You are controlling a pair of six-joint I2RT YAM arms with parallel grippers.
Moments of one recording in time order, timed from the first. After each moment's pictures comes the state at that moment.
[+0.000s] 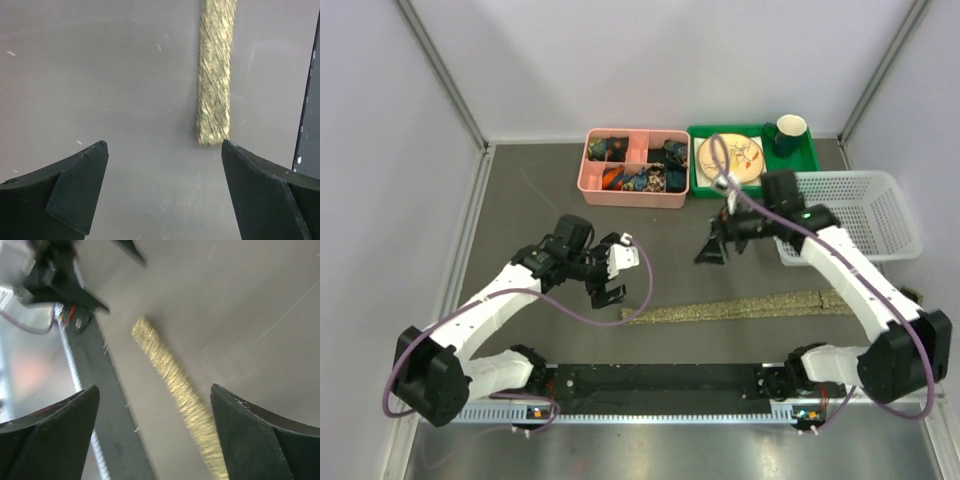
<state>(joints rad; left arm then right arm) -0.53 1.15 0.83 -0.56 0.58 0.71 0.32 1.23 1.14 -0.67 -0.86 -0.15</state>
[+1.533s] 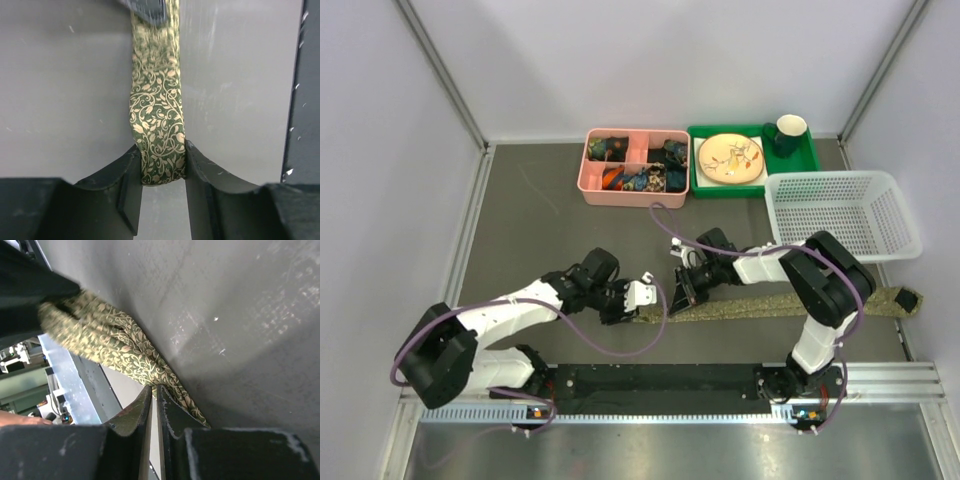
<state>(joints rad) -0.75 1.23 0.56 -0.31 0.47 0.65 0.61 1.76 0.73 -0.02 -0.83 0.36</state>
